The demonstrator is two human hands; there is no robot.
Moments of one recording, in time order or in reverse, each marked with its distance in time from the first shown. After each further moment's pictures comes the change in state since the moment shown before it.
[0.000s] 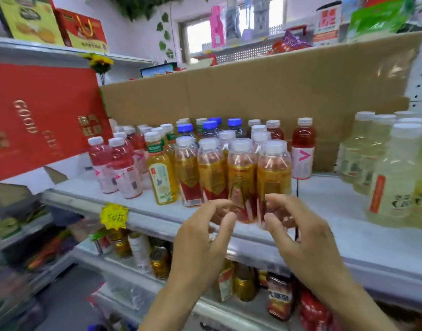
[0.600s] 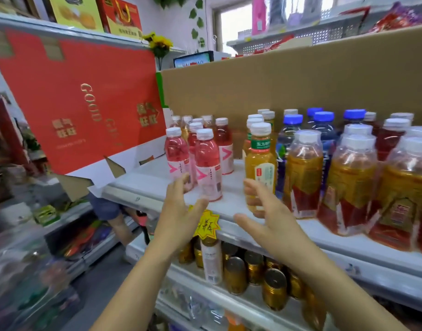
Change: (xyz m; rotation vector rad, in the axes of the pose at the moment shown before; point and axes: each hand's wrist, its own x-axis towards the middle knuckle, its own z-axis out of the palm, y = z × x) left_hand 0.086 -0.235 -0.192 0.032 0.071 -0.247; right_hand 0.082 -0.096 0.262 0.172 -0.398 0.097
